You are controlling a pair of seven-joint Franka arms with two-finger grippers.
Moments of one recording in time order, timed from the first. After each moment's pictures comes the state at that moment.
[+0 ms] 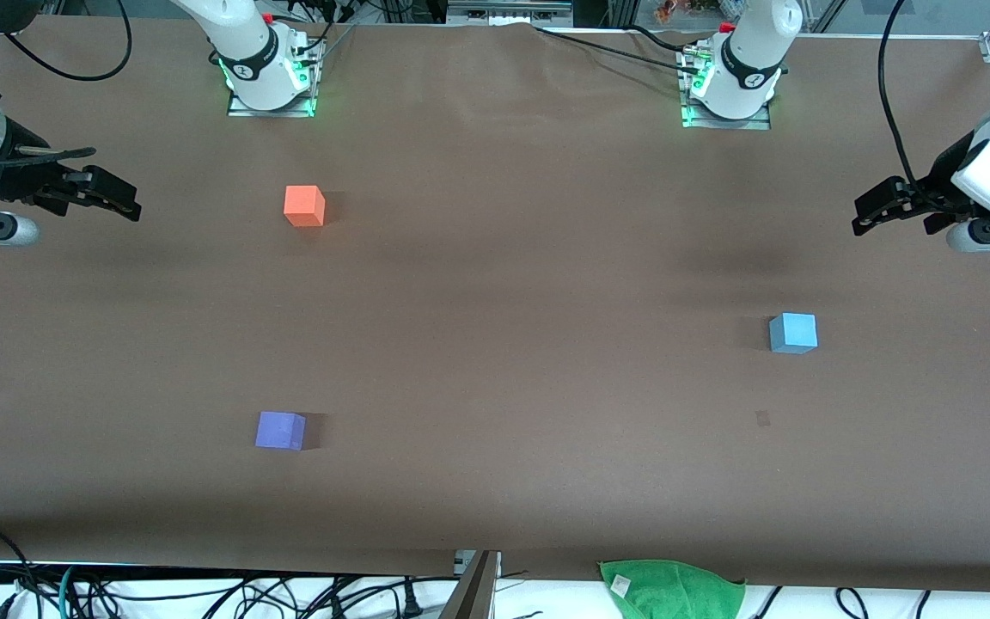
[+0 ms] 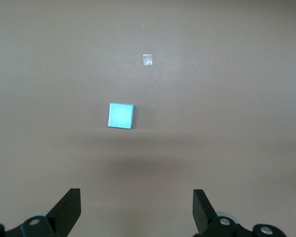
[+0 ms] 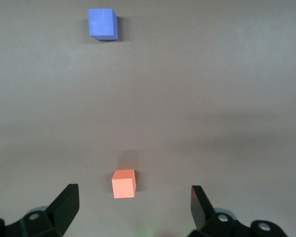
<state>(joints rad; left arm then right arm) 0.01 -0.01 -0.04 -1.69 -0.02 1.65 -0.08 0.16 0.06 -0.09 -1.55 0.02 1.52 0.14</state>
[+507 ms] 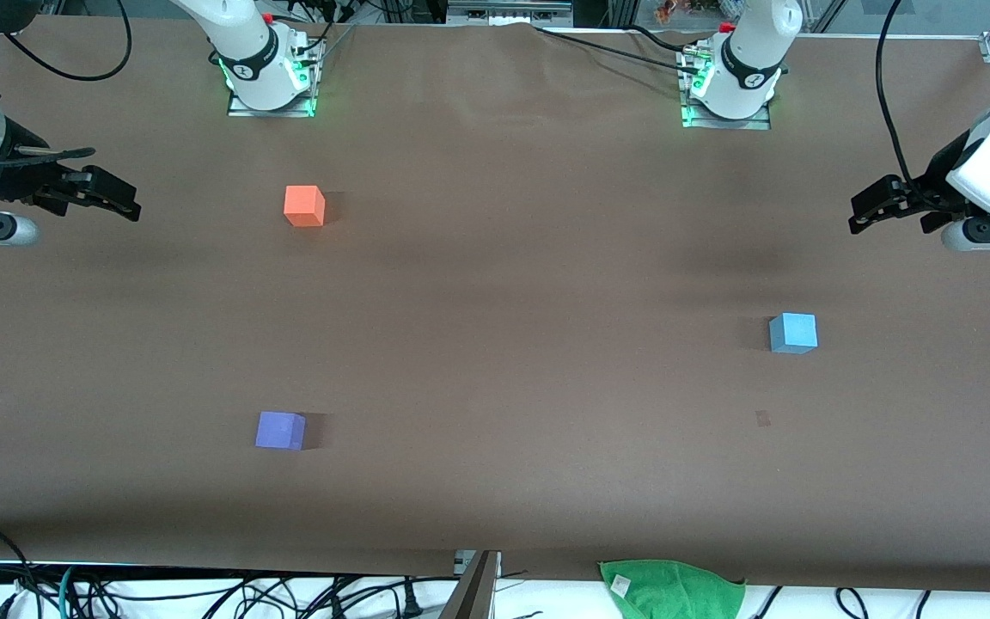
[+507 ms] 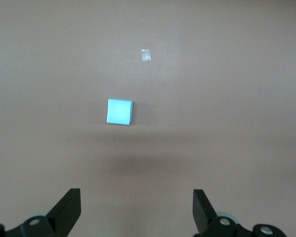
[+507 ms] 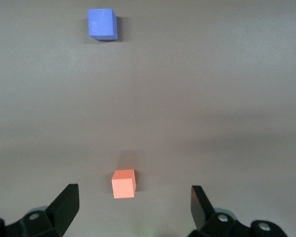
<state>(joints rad) 0.01 -0.01 -0.04 -1.69 -0.02 1.62 -0.08 0.16 0.06 -0.09 -1.55 0.02 1.52 0.14</state>
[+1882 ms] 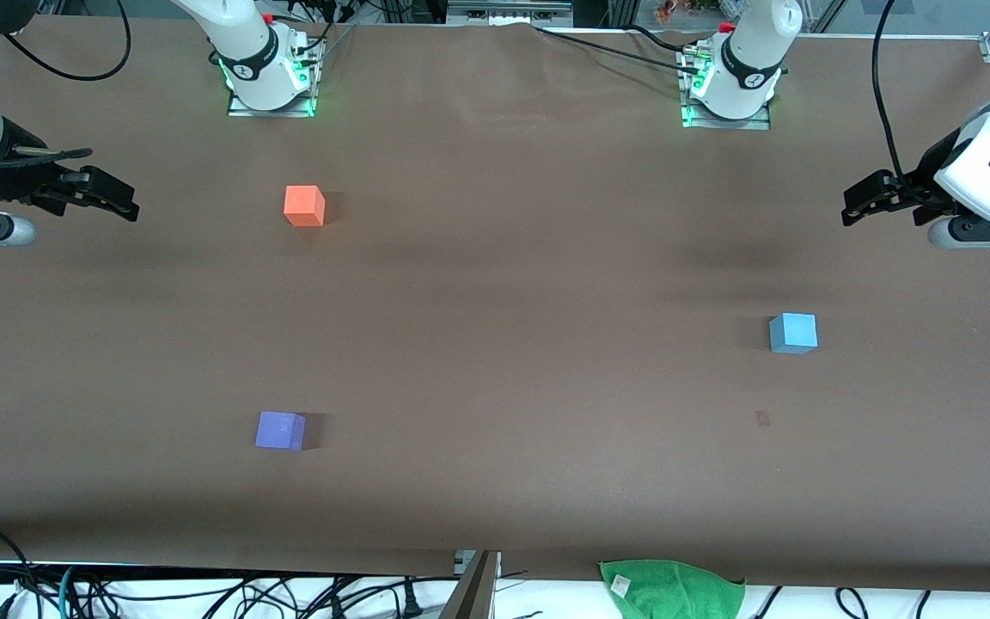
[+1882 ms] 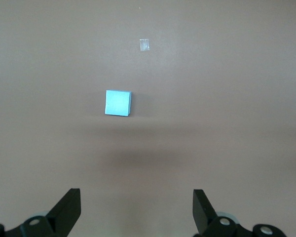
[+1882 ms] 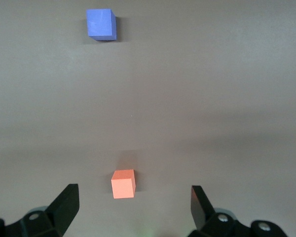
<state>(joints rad) 0.00 -0.01 -0.04 -1.68 -0.02 1.59 -0.08 0.16 0.06 -0.10 -1.55 0.02 1.52 0.14</state>
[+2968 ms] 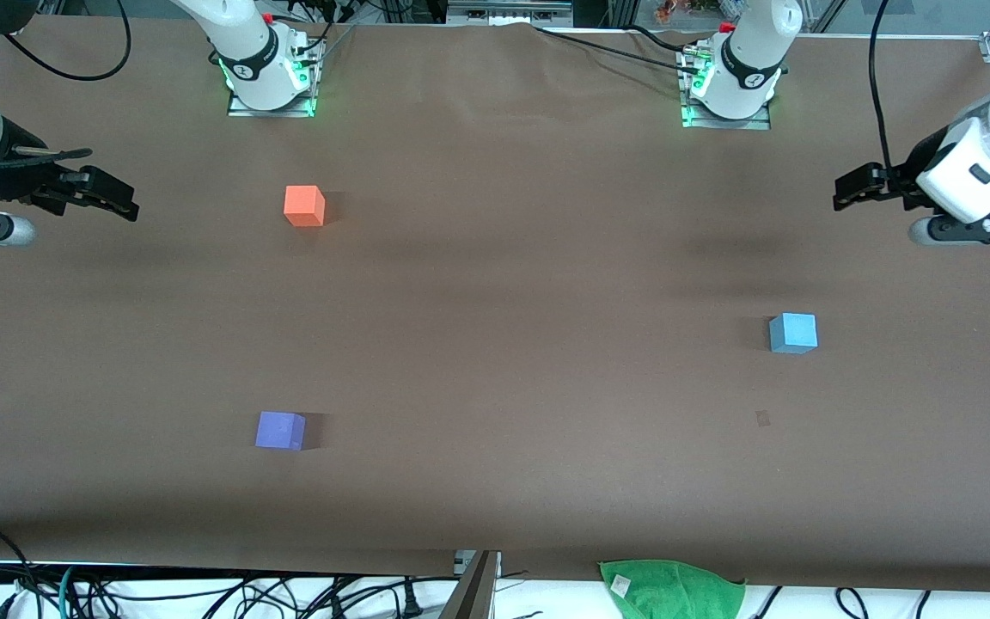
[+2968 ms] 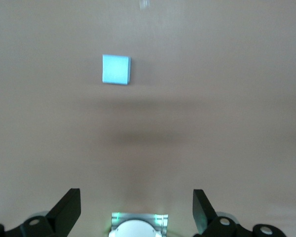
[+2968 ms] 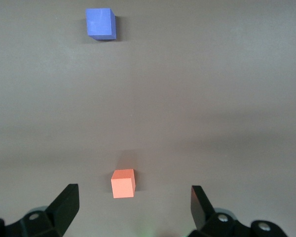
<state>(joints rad) 0.00 0.02 -0.04 -1.68 -0.02 1.46 -0.08 0.16 0.06 -0.10 -1.55 0.02 1.52 0.14</state>
